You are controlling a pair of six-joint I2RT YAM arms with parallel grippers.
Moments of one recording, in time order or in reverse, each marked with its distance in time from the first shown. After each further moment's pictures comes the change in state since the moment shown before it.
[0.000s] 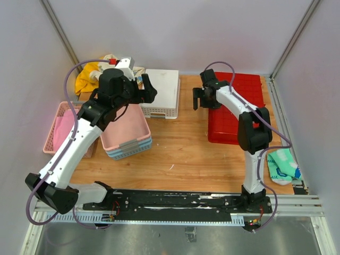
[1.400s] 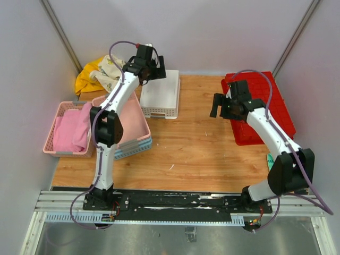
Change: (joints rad) left arm 0.097 0.919 0.747 -0.132 -0.063 -0.022; right arm -0.119 -0.591 -0.474 0.073 -0.129 0.042
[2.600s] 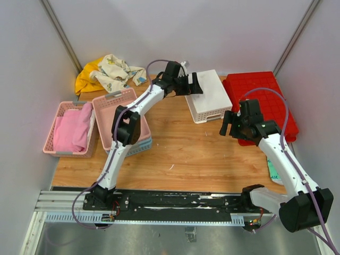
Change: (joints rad) left arm -0.148 0.293 0.093 0.276 0.508 -0.137; right arm 0.000 -0.402 -0.298 -0.152 0.100 0.074
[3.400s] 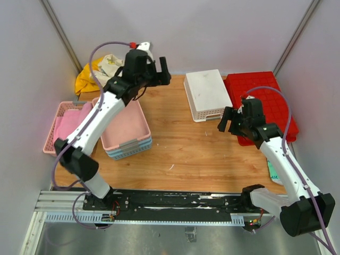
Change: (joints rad) left arm 0.011 -0.729 -0.415 -0.153 -0.457 0.116; right arm 0.000 -0.041 -0.017 0.099 -0.027 0.010
